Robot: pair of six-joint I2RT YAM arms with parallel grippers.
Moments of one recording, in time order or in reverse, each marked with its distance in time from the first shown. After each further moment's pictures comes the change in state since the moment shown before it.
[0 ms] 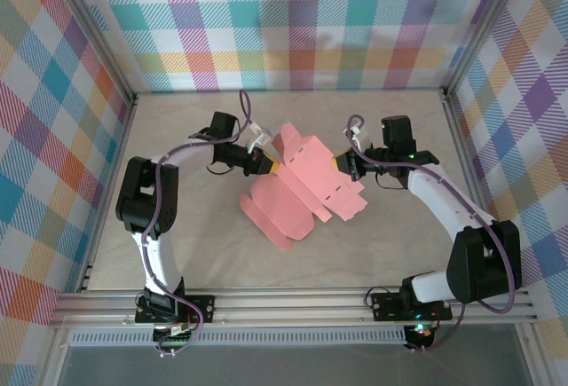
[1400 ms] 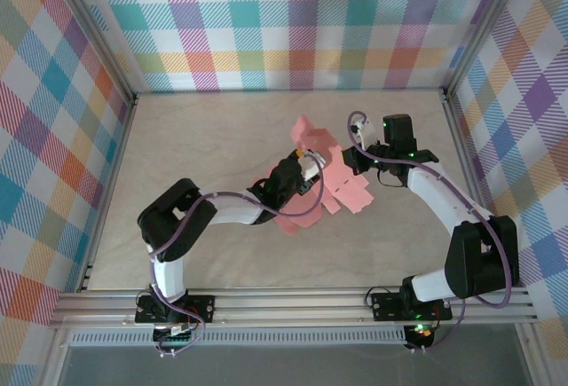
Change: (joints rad) left arm -0.540 -0.047 -0.297 0.908 -1.273 -0.076; right arm -0.011 0.027 0.000 0.045 0.185 0.071
